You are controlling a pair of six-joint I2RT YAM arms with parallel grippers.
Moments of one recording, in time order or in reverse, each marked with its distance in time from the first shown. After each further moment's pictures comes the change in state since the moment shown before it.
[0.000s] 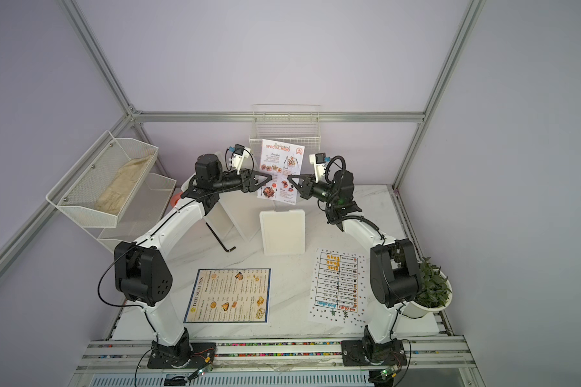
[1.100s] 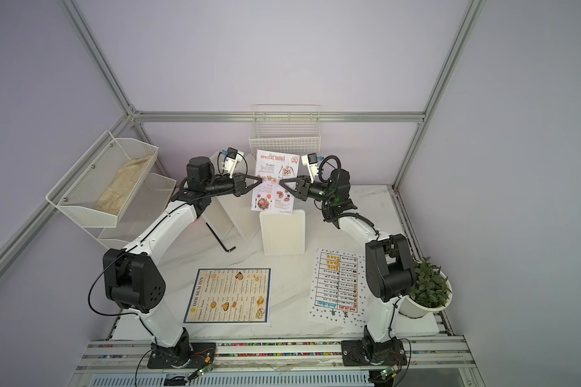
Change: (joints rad) left arm 0.039 -0.076 -0.067 -0.105 0.003 0.098; right arm 0.010 0.049 0.089 0.034 -0.217 0.069
